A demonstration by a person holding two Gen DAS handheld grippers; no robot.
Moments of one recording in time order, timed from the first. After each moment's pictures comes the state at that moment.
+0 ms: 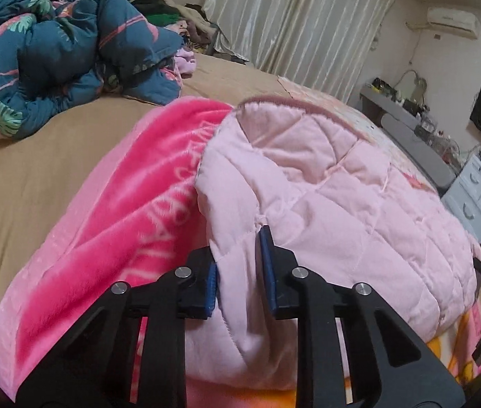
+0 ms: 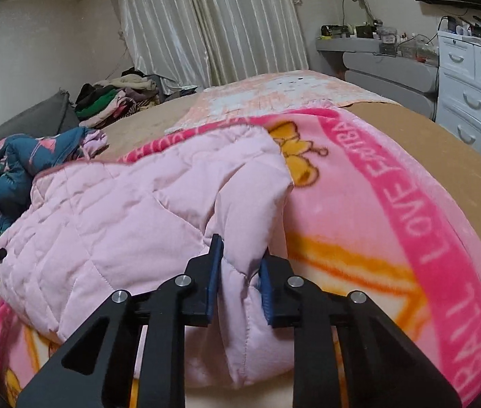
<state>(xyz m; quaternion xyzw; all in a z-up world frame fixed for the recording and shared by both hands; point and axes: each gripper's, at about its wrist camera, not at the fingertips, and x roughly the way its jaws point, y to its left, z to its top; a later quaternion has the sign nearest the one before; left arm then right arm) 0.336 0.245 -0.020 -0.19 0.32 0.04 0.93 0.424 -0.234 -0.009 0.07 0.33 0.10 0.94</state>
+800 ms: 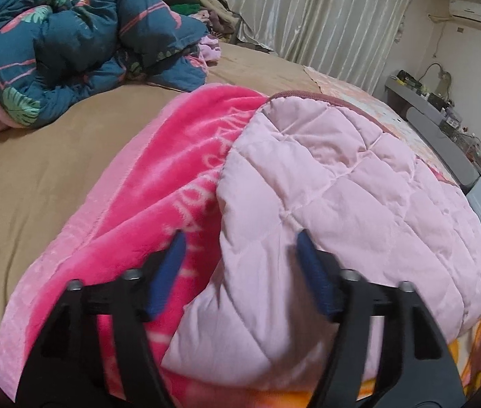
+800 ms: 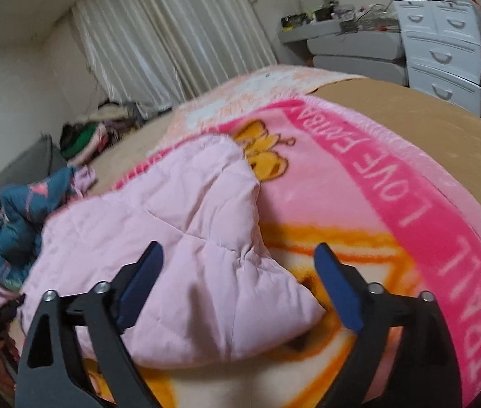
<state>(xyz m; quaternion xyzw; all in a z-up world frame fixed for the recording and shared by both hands) 0.337 0.251 -0.033 -0.18 0.35 0.09 0.91 0.391 -0.273 -0.006 0.18 0.32 0.06 0.93</state>
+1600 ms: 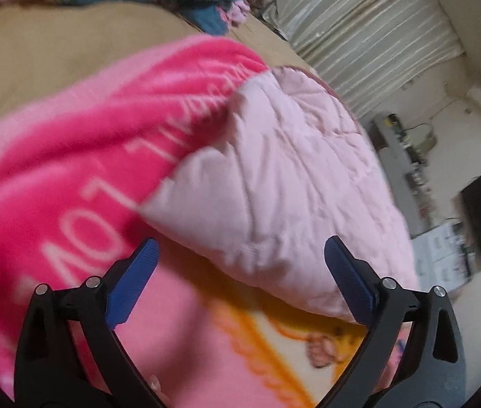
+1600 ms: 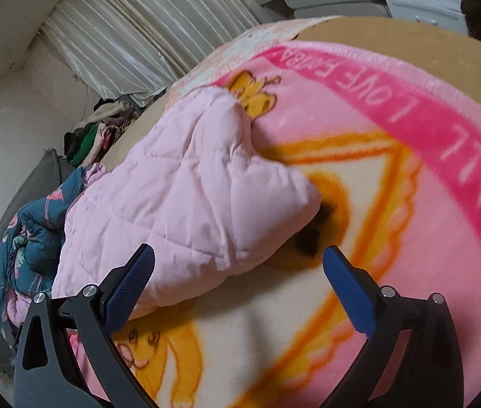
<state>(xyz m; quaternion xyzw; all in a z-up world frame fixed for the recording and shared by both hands) 0.271 0.252 -0.063 -0.41 0.36 0.03 0.84 0.360 -0.267 -0.045 0.27 0.40 0.08 0.87</state>
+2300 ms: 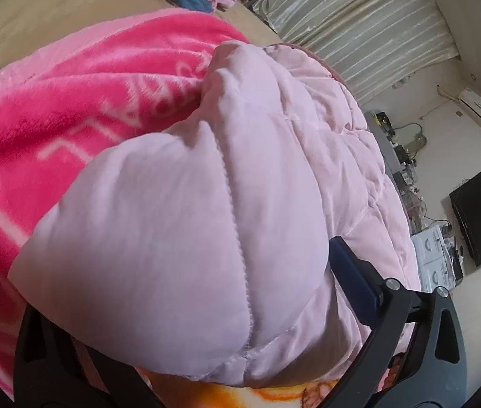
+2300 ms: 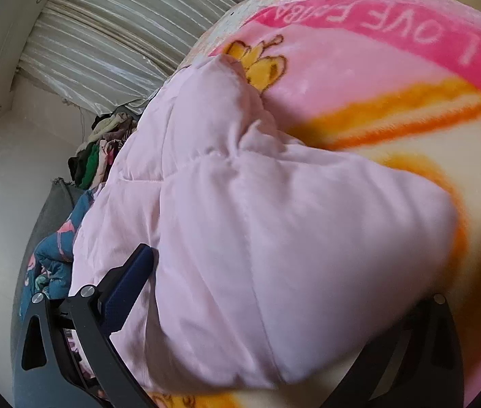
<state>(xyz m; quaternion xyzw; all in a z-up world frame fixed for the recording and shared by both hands) 0.339 0.243 -0.097 -0.41 0.35 0.00 0.84 0.435 -0.247 -0.082 0.36 0.41 0.09 0.83</state>
